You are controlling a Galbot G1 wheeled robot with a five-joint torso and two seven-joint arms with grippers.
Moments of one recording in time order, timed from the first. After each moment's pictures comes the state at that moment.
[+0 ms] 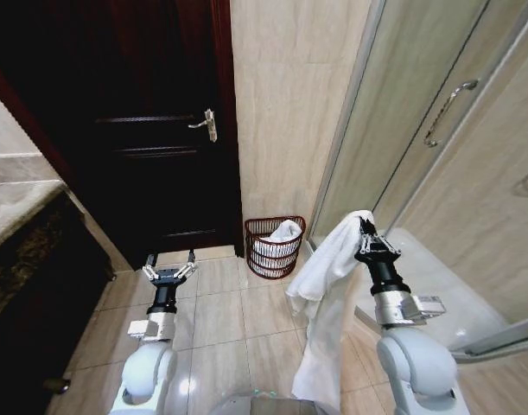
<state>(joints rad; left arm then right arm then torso) 1.61 -1.47 -0.65 -2.13 -0.19 -0.29 -0.02 -1.48 1.40 0.59 2.41 0.12 -0.11 0.07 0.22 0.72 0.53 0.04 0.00</state>
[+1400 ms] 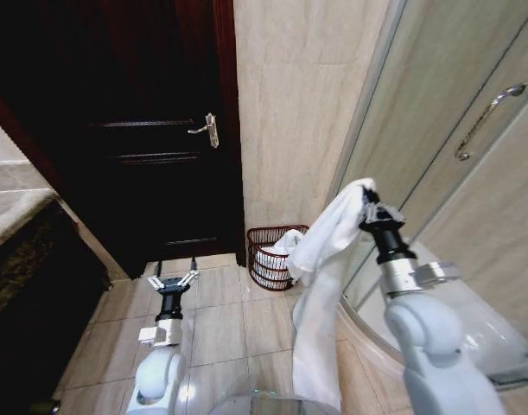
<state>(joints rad) 1.58 -1.56 -0.64 -2.00 -0.17 -0.36 0.00 -1.16 1.13 0.60 2.42 0.49 -0.22 0.19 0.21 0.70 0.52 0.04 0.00</state>
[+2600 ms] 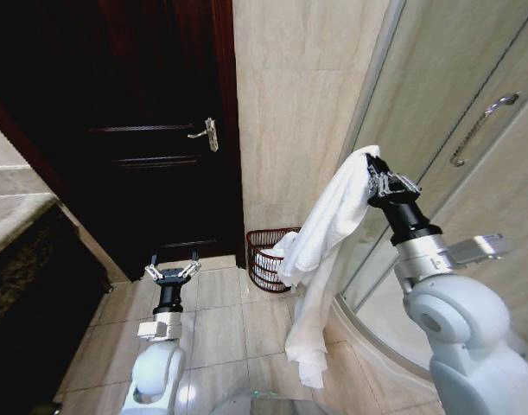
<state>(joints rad) 1.61 -1.53 -0.62 -2.16 -0.08 -0.31 -0.07 -1.06 1.05 0.57 2.48 0.63 -0.33 0.22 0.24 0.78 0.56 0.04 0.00</state>
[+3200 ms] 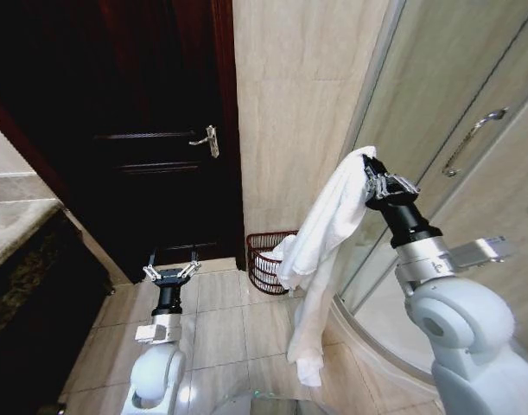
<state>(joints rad) 1.62 -1.54 -0.62 -2.15 -0.07 -0.34 -0.07 -1.08 1.06 0.58 2.49 0.61 -0.34 0.18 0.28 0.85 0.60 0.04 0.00</state>
